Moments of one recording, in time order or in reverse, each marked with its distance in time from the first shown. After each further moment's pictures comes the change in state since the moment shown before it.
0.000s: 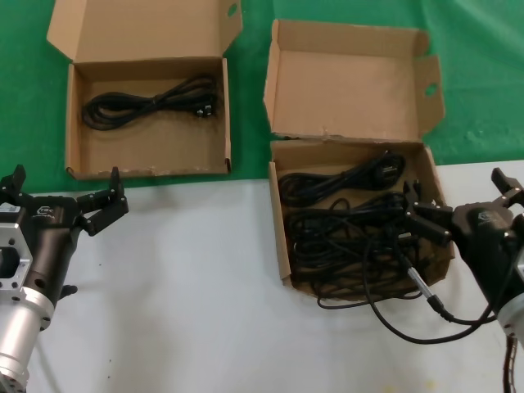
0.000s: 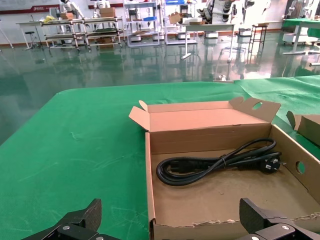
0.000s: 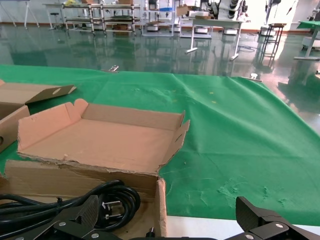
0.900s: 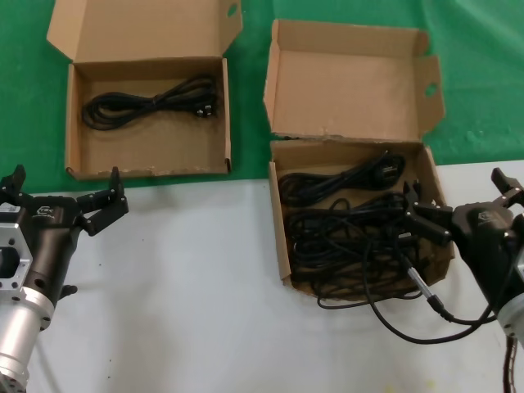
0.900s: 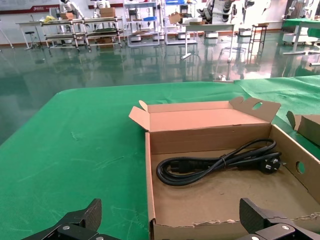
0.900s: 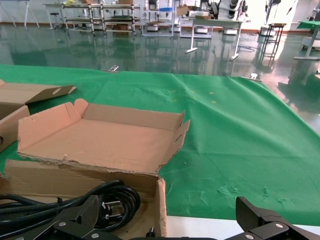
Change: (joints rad) left arm 0.000 0.000 0.000 0.000 0.000 0.000 0.000; right arm 0.000 0.000 0.000 0.000 0.000 0.000 0.000
